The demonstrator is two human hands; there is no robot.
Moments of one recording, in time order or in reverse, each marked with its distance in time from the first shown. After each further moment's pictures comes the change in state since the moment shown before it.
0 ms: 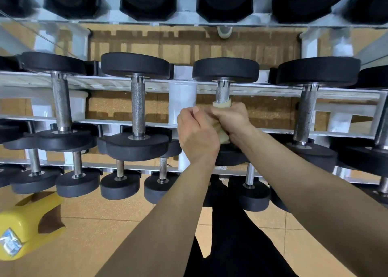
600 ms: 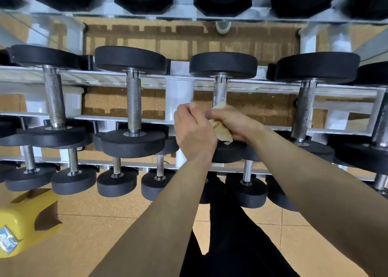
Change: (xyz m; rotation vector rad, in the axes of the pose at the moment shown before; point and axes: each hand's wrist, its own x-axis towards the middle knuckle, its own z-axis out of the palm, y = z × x) left_hand 0.002 -0.002 0.002 -0.009 0.012 0.010; right_hand -0.002 -0.002 -0.023 0.032 -0.590 0.108
